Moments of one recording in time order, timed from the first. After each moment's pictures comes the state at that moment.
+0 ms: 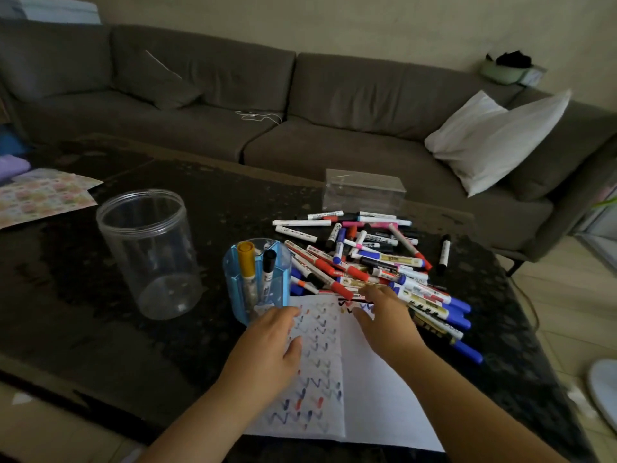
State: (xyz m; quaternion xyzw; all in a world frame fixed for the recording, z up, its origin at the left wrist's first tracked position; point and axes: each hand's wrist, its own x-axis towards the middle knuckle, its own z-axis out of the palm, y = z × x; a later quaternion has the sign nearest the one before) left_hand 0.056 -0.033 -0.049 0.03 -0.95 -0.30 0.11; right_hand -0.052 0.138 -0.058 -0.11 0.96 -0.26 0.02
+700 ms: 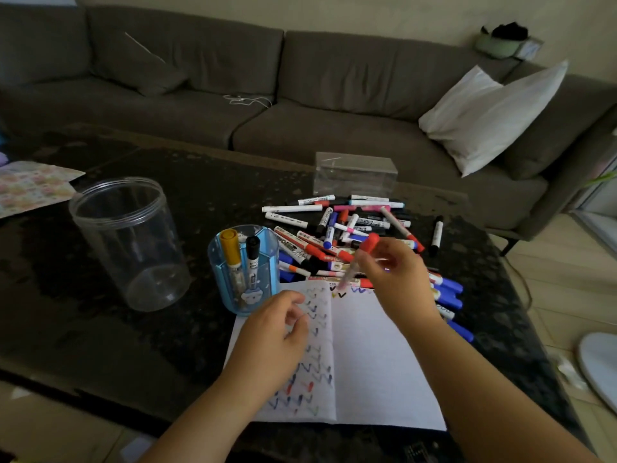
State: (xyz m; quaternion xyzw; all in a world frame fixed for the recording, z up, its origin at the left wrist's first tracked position) left_hand 0.053 -0.012 -0.046 0.07 -0.90 -0.41 0.11; right_hand -0.047 0.144 -0.017 -0.08 0.85 -0.52 -0.08
